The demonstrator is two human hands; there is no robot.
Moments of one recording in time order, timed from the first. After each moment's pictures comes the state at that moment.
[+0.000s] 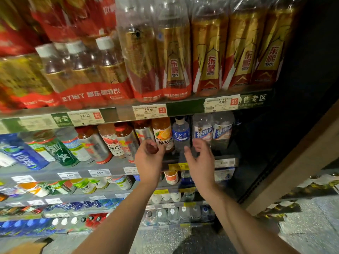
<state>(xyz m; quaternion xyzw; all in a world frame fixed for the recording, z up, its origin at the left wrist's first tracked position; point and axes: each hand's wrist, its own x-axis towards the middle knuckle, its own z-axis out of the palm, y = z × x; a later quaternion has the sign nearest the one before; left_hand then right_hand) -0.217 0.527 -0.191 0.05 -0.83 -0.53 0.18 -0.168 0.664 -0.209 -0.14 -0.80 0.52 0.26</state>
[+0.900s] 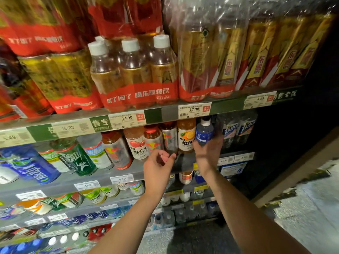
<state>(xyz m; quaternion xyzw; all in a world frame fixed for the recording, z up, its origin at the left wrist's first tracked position) -0.227 0.426 -0.202 -0.07 -0.79 -0.61 0.06 -0.236 0.594 -0.216 -0.30 -0.73 0.50 0.37</state>
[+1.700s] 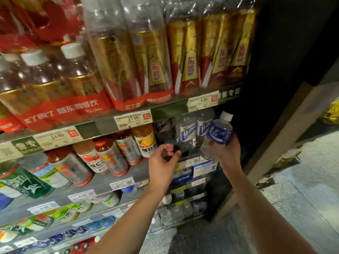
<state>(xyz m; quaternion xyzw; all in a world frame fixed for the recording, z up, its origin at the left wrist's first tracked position) -0.211 0.566 -0.207 -0.14 -0.77 -0.62 -0.01 -0.147 0.750 -0.188 -0.29 -0.65 0.64 0.31</state>
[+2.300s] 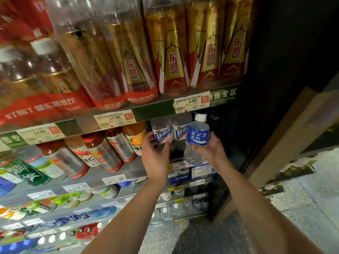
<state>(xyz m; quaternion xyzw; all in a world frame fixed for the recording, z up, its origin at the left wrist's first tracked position) -0.224 0.609 -0.204 -0.01 -0.81 -0.57 0.15 -0.177 0.774 -0.202 -0.20 -0.70 0.68 0.09</state>
